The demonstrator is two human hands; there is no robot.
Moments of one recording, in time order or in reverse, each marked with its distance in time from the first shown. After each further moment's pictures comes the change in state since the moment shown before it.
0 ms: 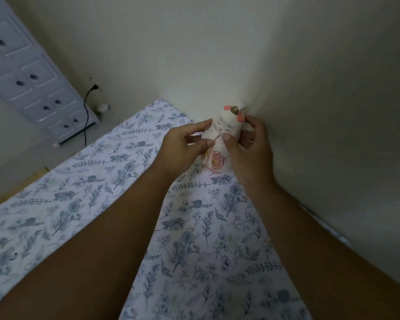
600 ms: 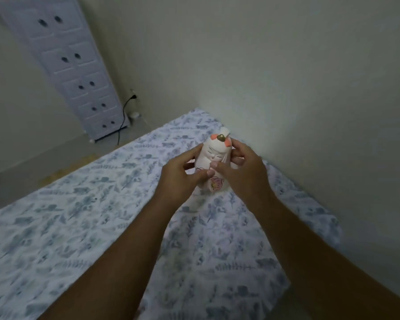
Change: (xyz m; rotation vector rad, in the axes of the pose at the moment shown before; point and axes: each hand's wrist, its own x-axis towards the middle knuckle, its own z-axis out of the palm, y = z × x) left_hand -0.219 0.067 -0.068 0.098 0.167 0.000; right_hand -0.171 -0.091 0.007 -0.129 -0.314 -0.080
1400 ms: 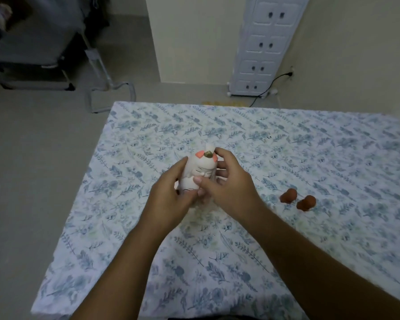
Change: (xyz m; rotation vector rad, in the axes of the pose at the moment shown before) left_hand -0.429 -0.086 -0.264 -0.002 0.688 -0.309; right_hand -0.326 -0.096 0.320 -0.080 -0.872 -0.162
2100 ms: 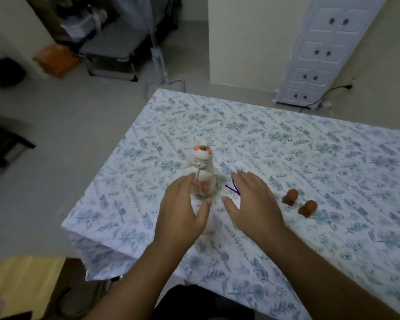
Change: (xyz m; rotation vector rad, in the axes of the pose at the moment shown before) left_hand -0.101 0.006 0.101 0.605 0.397 -0.006; right_hand -0.054 0.074 -0.075 -0.755 -0.225 -0.284
